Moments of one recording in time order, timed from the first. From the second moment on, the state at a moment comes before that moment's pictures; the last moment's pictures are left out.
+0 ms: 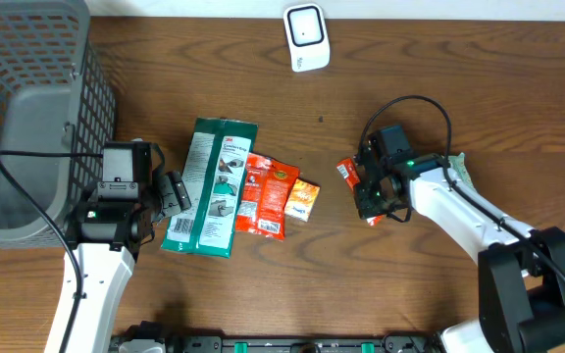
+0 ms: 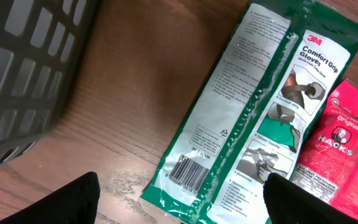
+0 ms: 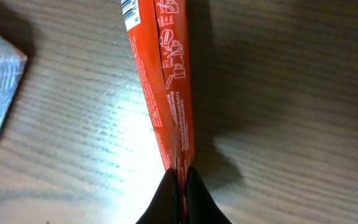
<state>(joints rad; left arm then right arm) -0.04 1.11 0.89 -0.86 -0.10 -0.35 0.33 1.67 0.94 -0.65 -0.12 0.11</state>
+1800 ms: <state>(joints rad) -0.04 1.11 0.89 -0.86 -0.10 -0.35 0.30 2.16 2.38 -1.69 0.06 0.12</state>
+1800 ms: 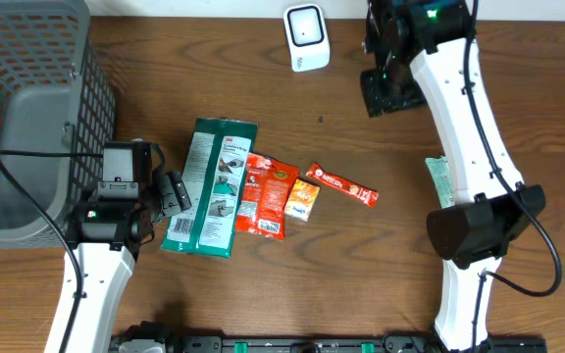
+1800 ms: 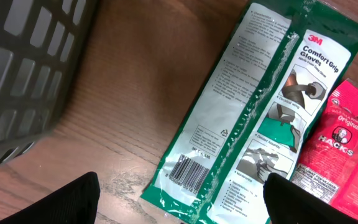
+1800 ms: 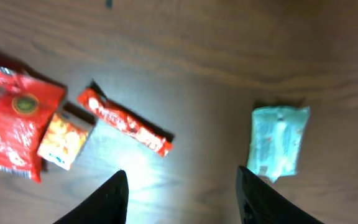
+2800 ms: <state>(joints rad) -0.04 1.11 0.89 -0.86 -0.10 -0.35 0.48 2.16 1.57 -1.13 0.02 -0.28</state>
